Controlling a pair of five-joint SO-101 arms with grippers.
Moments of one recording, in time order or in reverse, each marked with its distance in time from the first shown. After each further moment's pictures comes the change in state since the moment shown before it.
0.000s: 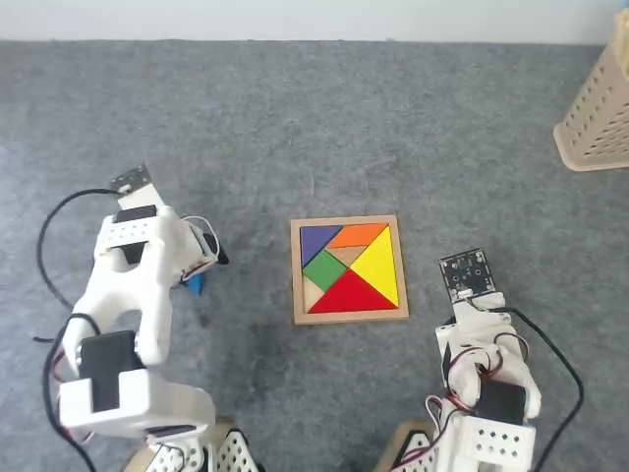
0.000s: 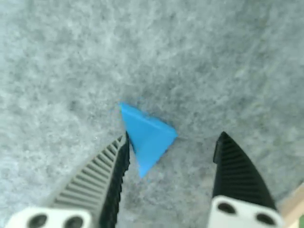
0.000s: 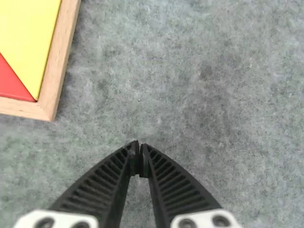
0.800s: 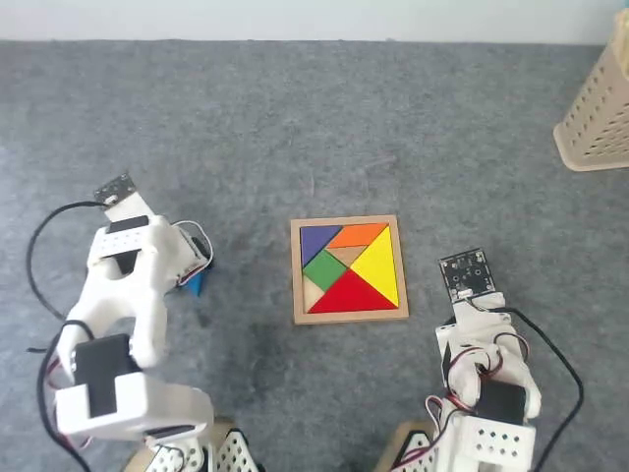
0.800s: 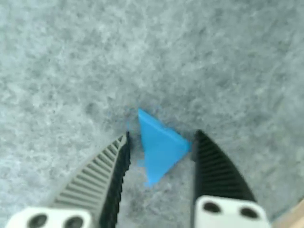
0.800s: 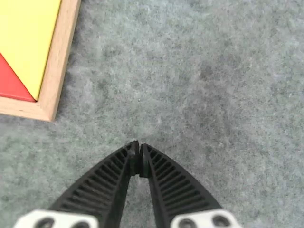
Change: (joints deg) left arm -2.5 -0.4 3.7 -3.5 3.9; right arm 0.0 0.0 0.0 0.0 0.0
